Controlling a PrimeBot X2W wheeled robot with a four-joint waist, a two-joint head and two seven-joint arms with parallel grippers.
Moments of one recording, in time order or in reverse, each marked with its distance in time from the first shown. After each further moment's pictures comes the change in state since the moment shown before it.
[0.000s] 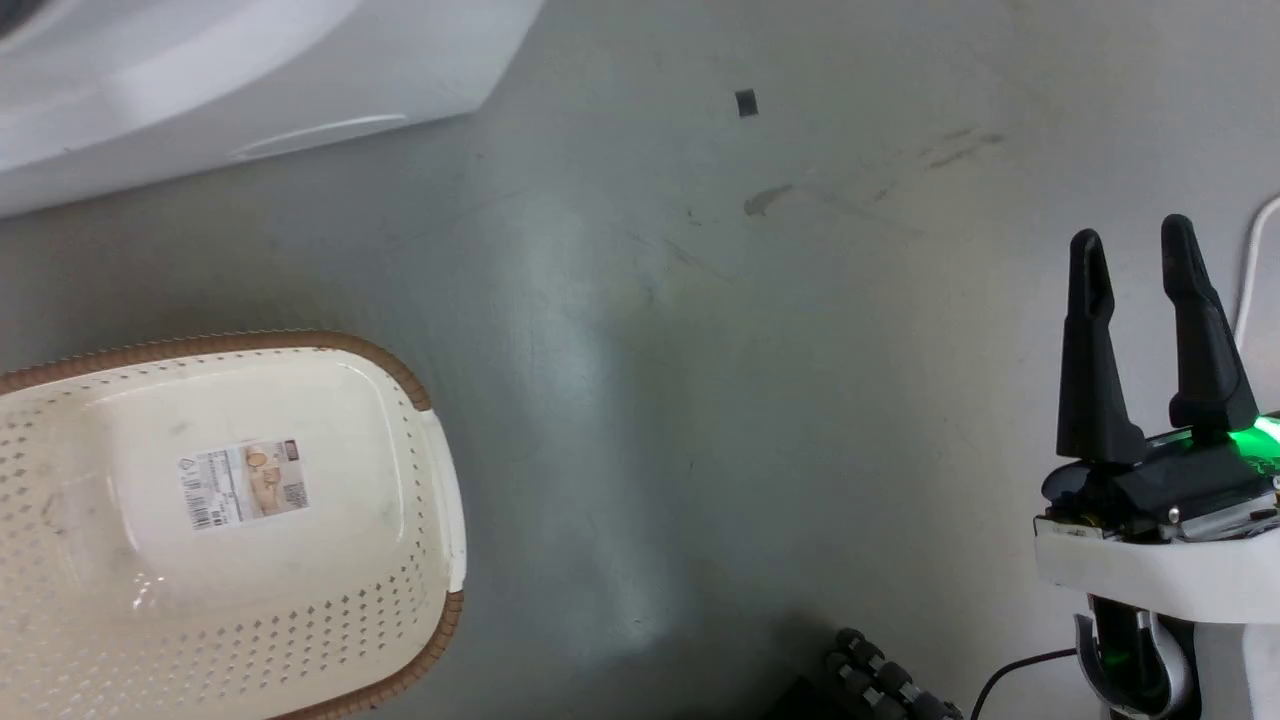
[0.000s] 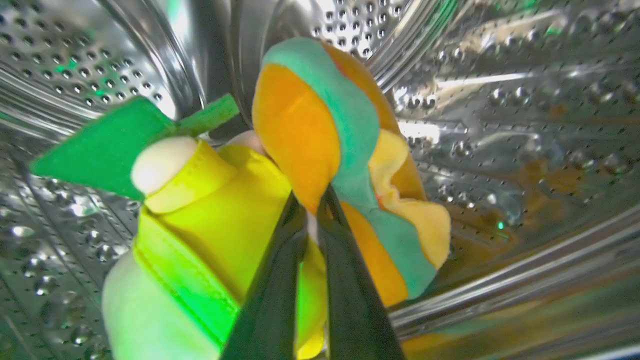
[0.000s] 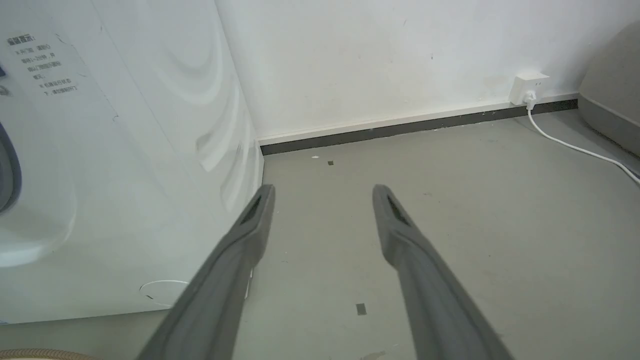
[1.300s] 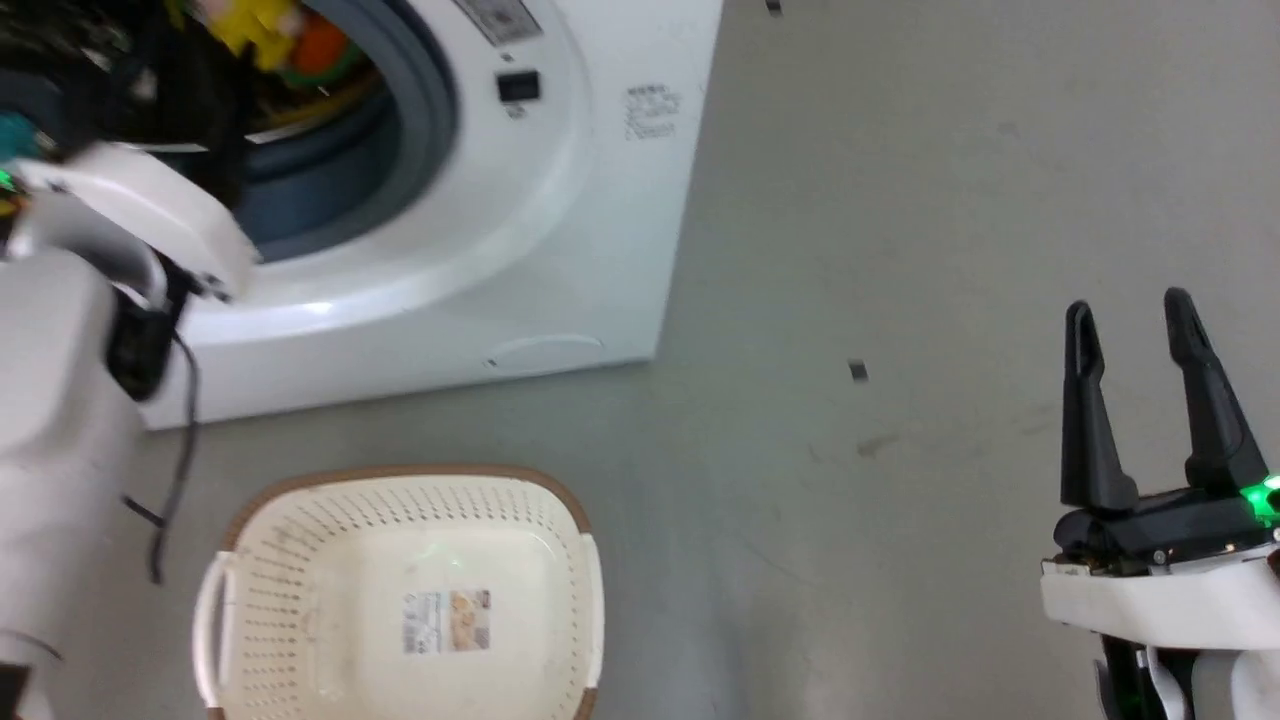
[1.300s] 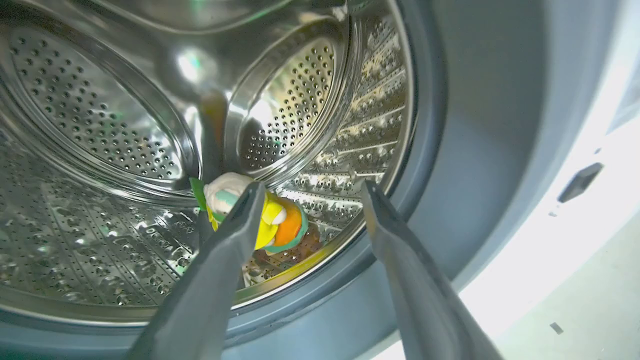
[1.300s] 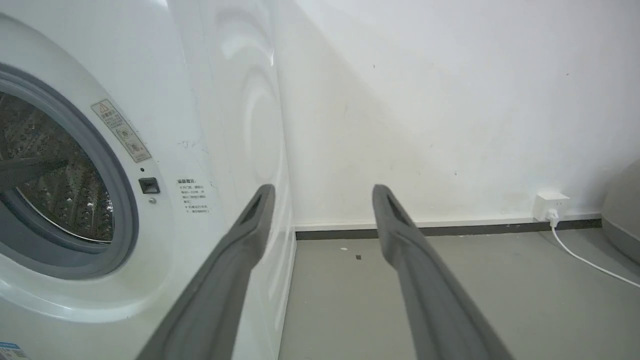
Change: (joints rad) left arm 0.325 -0.219 -0.353 0.243 -0.230 0.020 -0.480; right arm 0.072 0.000 -0.065 0.053 -0.168 0.000 0.000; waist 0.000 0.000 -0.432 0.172
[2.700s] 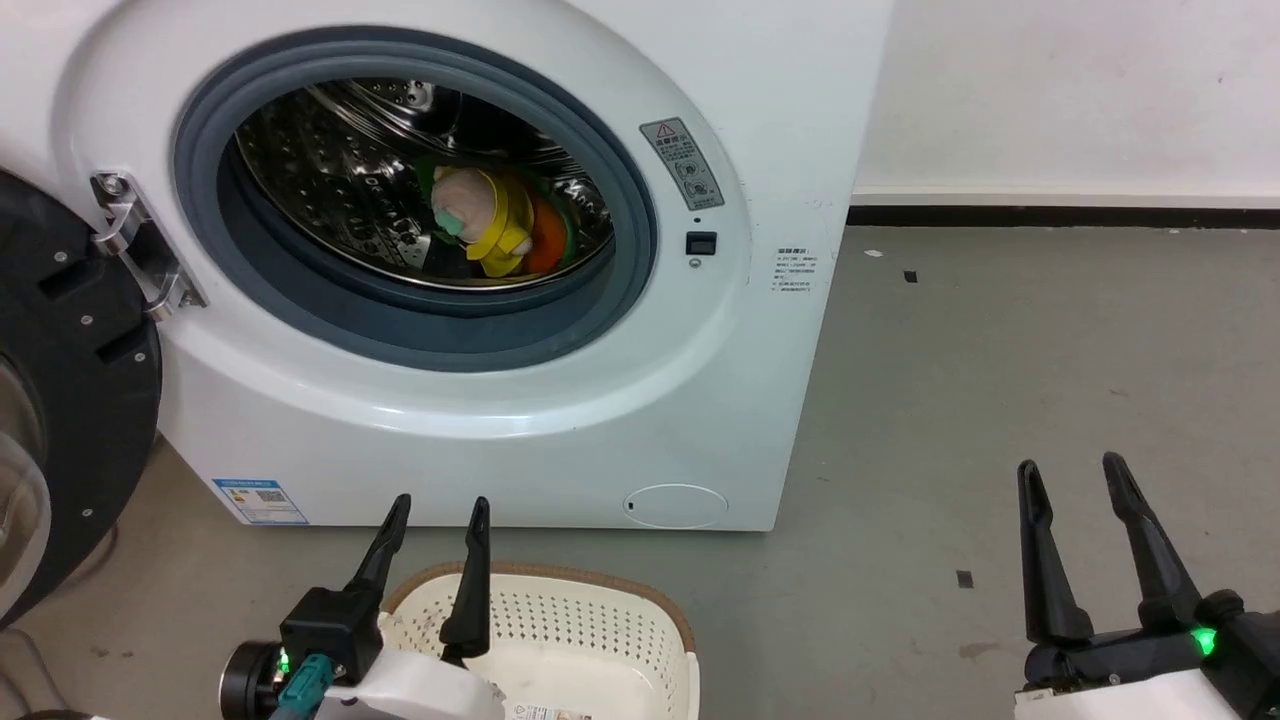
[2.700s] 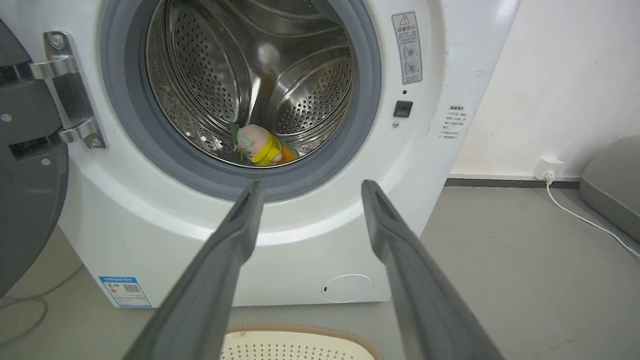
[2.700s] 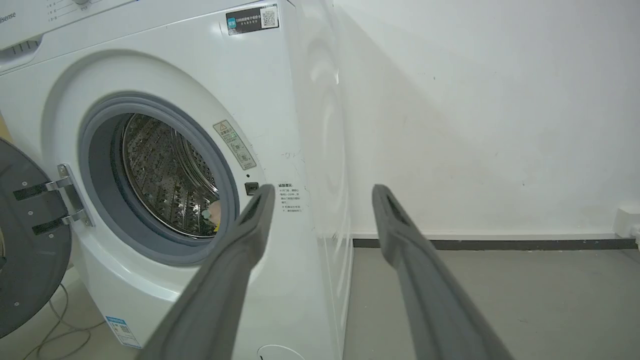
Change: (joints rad) left arm 0.975 -0.322 0.250 -0.682 0.268 0.275 -0.018; right arm 0.206 0.000 0.017 0.071 0.001 0.000 0.000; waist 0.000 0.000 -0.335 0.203
